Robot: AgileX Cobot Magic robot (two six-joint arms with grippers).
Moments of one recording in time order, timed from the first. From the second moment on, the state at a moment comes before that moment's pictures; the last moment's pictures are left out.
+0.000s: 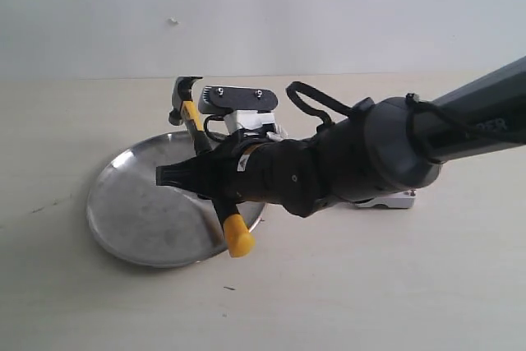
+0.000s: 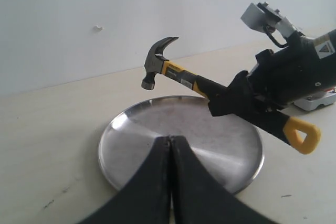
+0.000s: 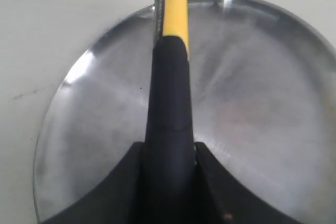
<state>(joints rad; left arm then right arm) -0.52 0.31 0.00 -0.55 -0.10 0.55 0.80 2.00 -1.07 0.35 -0.19 0.21</state>
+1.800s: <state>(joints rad) -0.52 0.31 0.00 -0.55 -0.10 0.55 0.71 2.22 -1.19 -0.47 -0.42 1.15</state>
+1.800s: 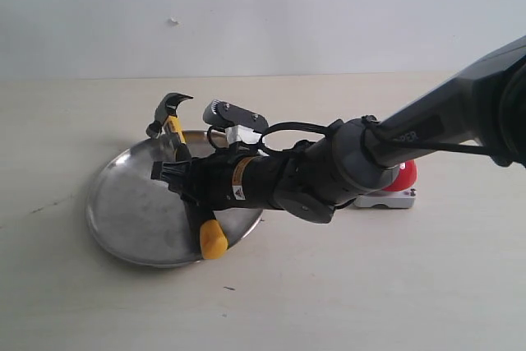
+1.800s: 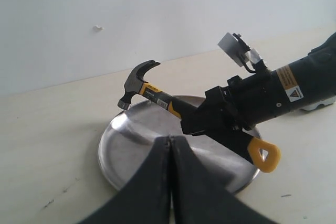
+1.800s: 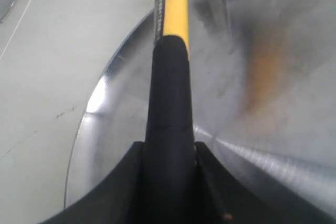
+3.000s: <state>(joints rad) -0.52 0.31 0.00 -0.55 -0.10 0.55 0.71 2.12 -1.20 -0.41 -0.23 0.94</state>
